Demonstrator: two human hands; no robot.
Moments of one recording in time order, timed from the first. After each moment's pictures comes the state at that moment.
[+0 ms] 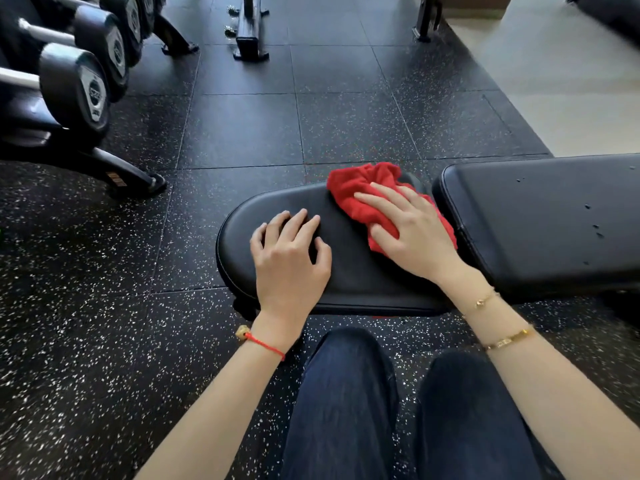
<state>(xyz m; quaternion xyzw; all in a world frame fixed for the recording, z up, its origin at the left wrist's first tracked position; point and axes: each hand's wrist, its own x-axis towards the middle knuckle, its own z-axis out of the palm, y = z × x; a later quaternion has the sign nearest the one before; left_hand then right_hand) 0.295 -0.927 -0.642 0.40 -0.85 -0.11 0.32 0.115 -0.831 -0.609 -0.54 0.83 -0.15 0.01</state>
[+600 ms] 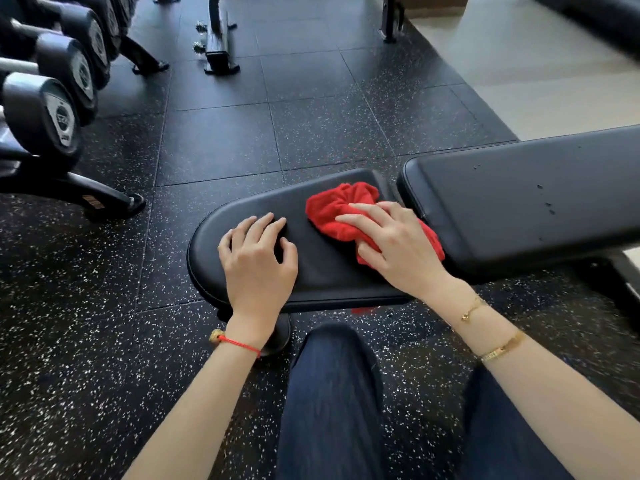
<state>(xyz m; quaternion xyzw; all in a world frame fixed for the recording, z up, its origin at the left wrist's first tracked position) 0.296 -0.924 -0.638 0.40 -0.85 -0.11 0.31 0.131 -0.784 -0.598 -0.57 0.81 -0.12 -0.04</state>
